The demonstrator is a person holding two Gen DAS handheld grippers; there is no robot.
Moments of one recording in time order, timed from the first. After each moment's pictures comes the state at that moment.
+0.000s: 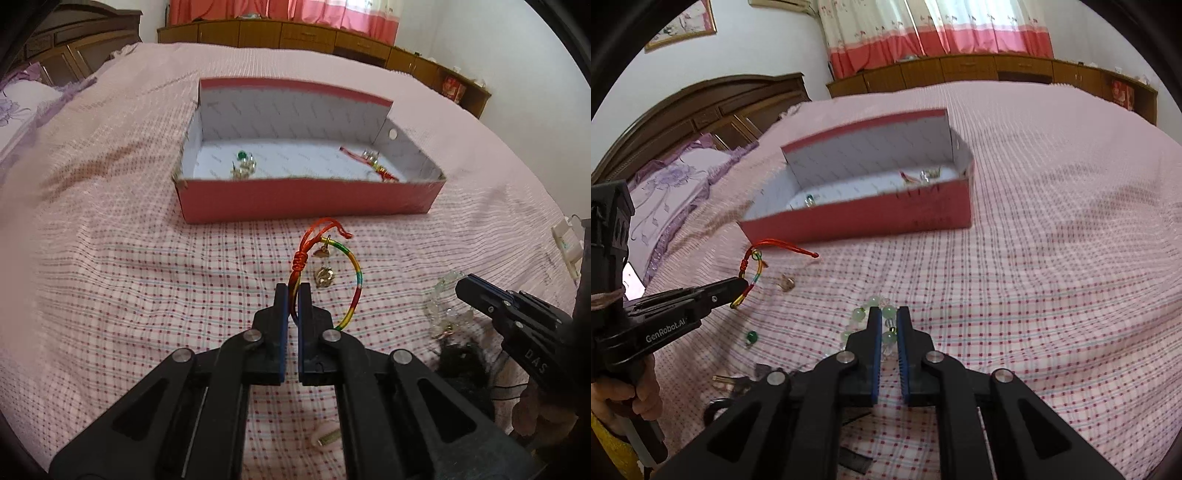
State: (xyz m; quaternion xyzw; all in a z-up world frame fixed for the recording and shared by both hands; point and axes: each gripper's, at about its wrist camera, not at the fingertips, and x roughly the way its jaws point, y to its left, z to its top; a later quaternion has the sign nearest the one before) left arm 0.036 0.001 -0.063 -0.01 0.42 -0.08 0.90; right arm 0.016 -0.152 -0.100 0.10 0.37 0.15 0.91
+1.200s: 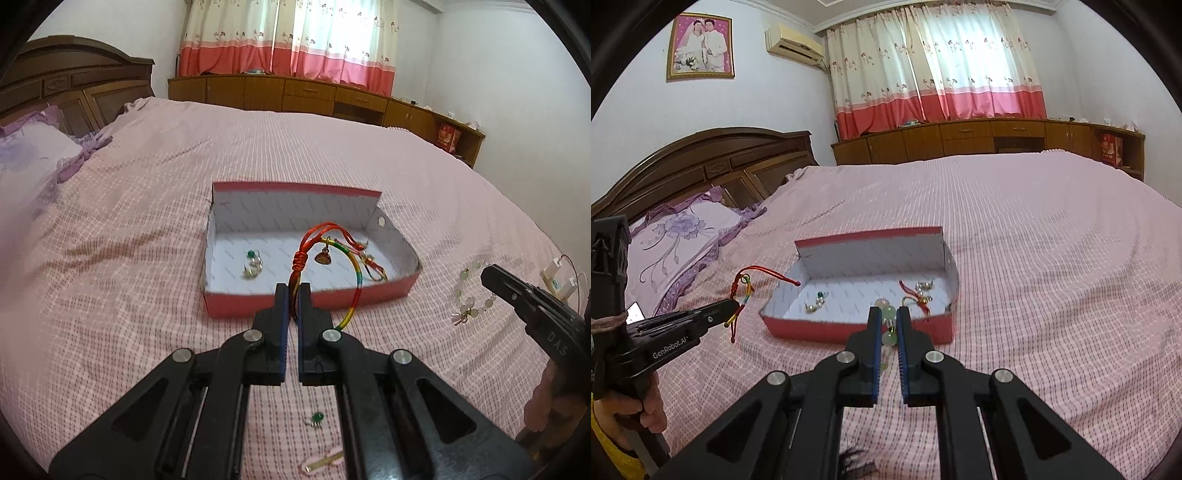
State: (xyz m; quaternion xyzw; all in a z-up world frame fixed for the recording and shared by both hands) left arm 0.038 0.008 0.010 -0.01 0.32 -0.07 0.94; right arm 0.018 -0.167 -0.007 0.09 0.26 0.13 0.95
